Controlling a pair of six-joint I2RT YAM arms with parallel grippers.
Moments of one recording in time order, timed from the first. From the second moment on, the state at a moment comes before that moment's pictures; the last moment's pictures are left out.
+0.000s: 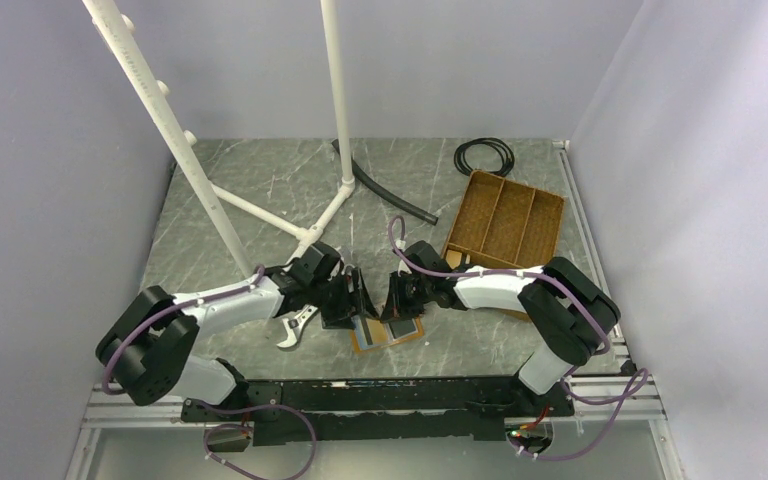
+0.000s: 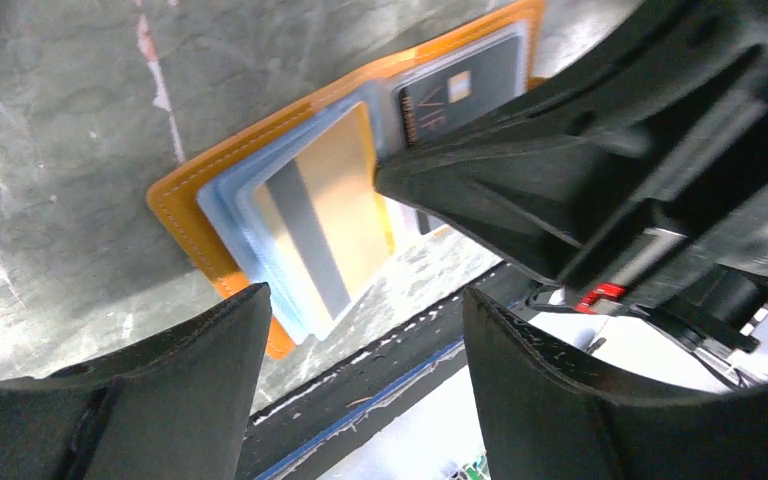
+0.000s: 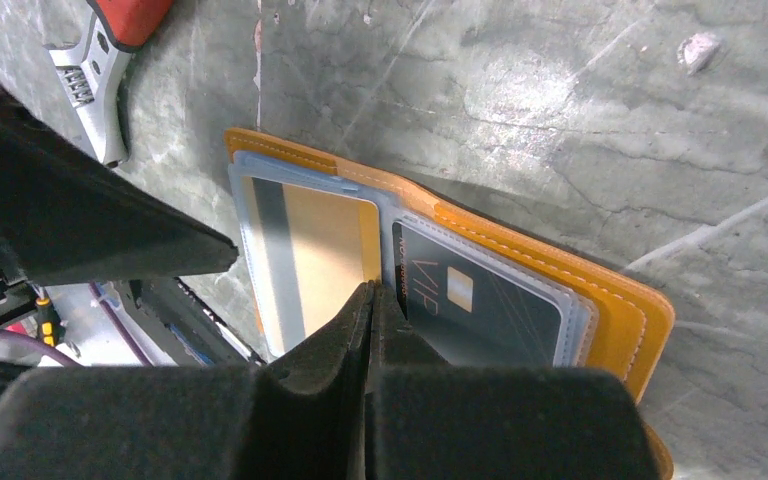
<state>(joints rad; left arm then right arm) -0.73 1.37 0.67 -0.21 0.35 -0.97 0.77 1.62 0.70 -0.01 -0.38 0.73</state>
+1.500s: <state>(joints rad) -0.78 1.56 0.83 -0.13 0.40 -0.93 0.65 1.47 0.70 -0.20 -0.38 0.69</state>
